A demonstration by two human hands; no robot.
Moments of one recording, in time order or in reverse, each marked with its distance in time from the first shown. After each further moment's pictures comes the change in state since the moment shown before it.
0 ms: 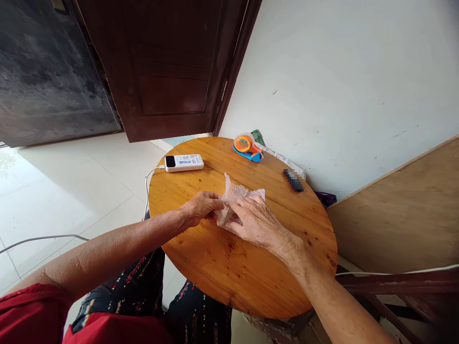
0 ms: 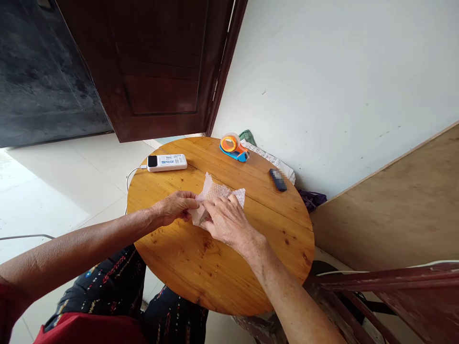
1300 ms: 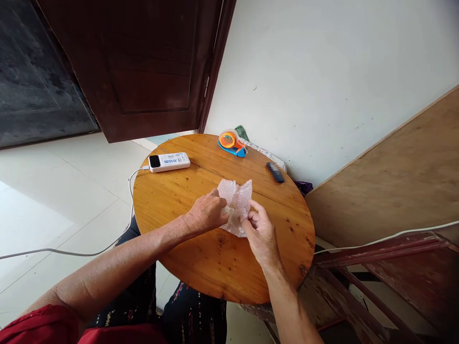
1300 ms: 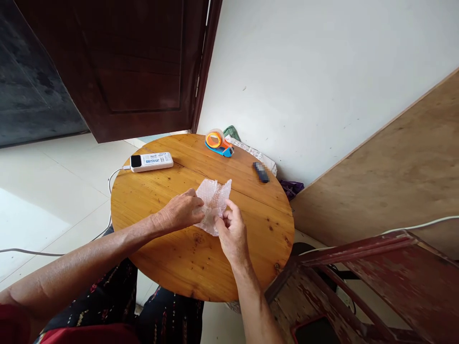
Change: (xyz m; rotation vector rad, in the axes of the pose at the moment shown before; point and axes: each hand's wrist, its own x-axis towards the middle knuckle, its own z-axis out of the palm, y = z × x) left_hand 0.005 -0.002 0.028 1.225 0.017 0.533; right_hand -0.049 -0.014 0.051 1.121 0.638 0.713
